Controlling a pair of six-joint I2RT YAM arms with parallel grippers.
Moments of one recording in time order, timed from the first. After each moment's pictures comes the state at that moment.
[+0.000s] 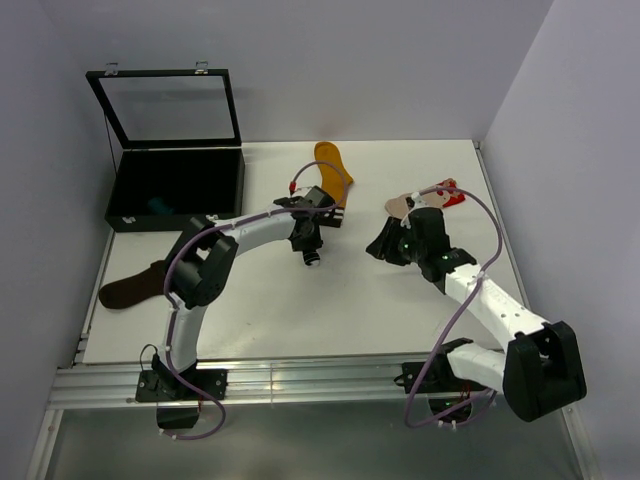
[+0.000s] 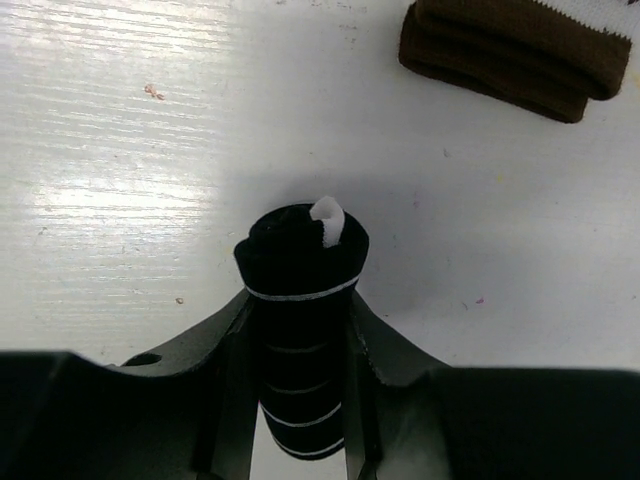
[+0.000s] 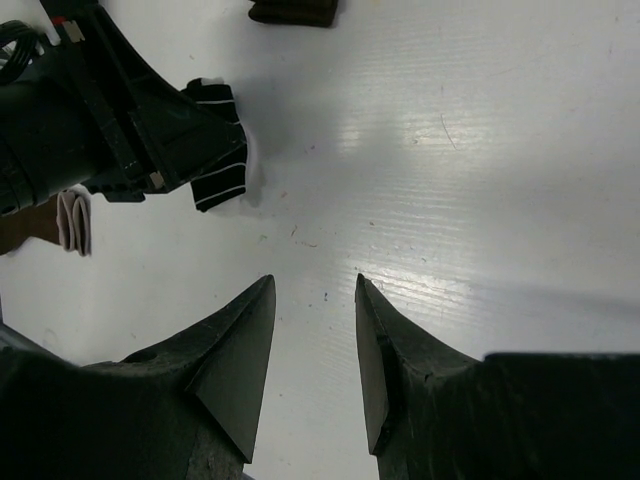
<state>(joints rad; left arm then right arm) -0.73 2.09 1.52 -0.59 -0.26 -0.80 0.30 1.13 0.64 -0.18 -0.21 0.60</state>
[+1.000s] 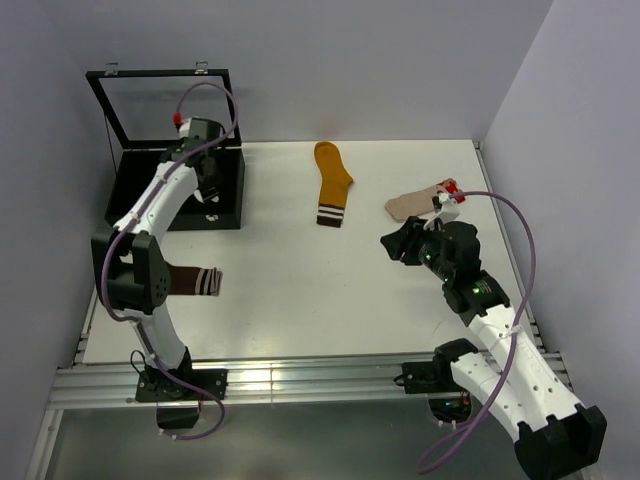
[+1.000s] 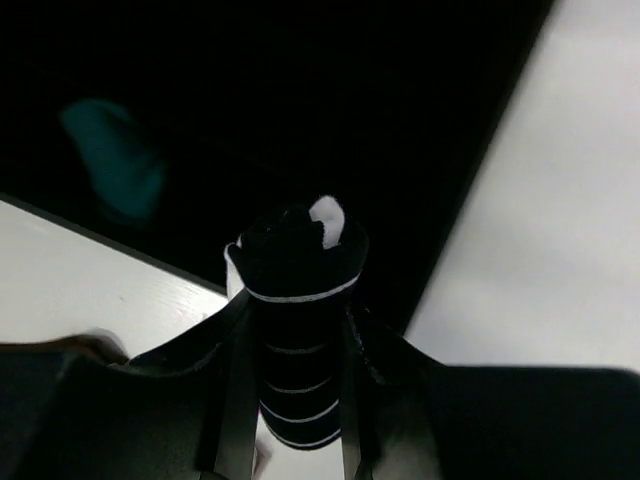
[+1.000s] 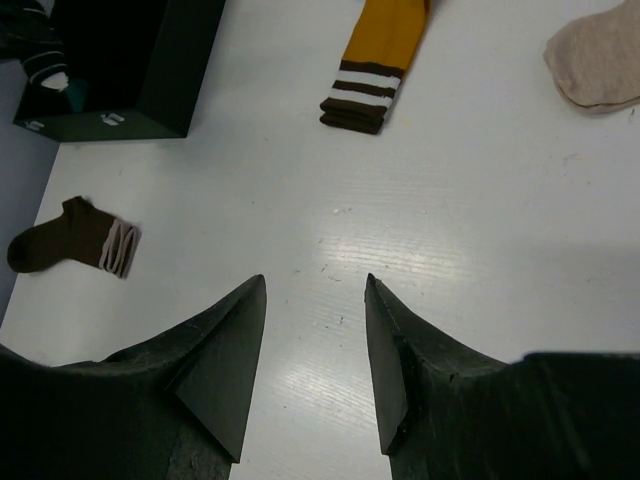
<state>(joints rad) -0.24 1.82 1.63 -0.69 -0.45 -0.45 0.29 0.73 0.62 -0.25 -0.16 0.49</state>
